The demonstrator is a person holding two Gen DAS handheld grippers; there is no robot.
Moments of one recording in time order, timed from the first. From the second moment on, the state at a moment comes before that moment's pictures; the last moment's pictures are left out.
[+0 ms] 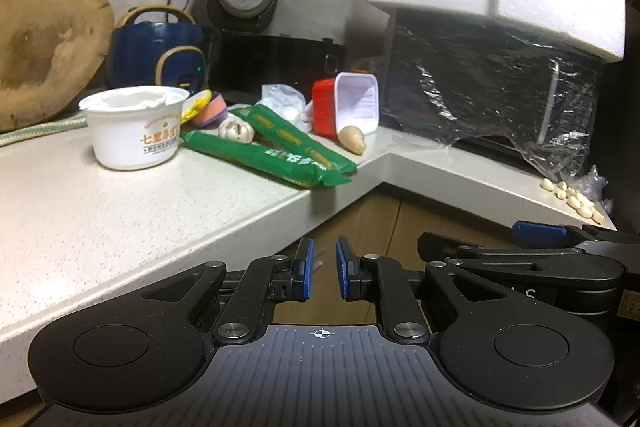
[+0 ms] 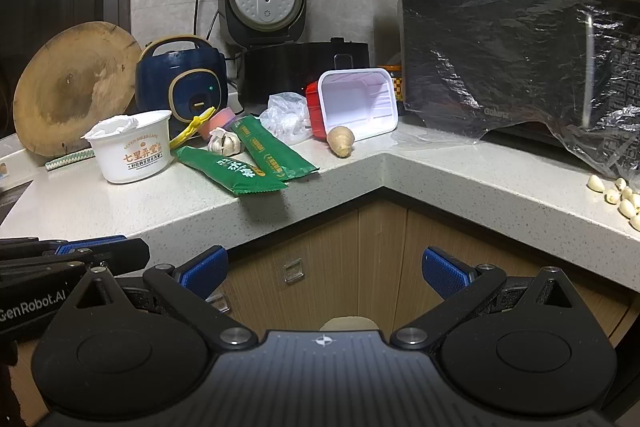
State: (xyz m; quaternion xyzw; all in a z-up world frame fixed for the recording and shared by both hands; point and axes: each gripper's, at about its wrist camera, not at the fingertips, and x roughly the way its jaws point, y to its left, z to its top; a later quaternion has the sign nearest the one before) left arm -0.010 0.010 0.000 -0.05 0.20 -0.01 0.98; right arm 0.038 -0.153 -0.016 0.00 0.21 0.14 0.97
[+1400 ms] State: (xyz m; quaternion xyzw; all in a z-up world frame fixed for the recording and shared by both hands) left arm 0.117 0.227 0.122 -0.18 0.24 0.03 0.95; right arm 0.188 -0.046 0.038 -0.04 0.27 0.29 0.92
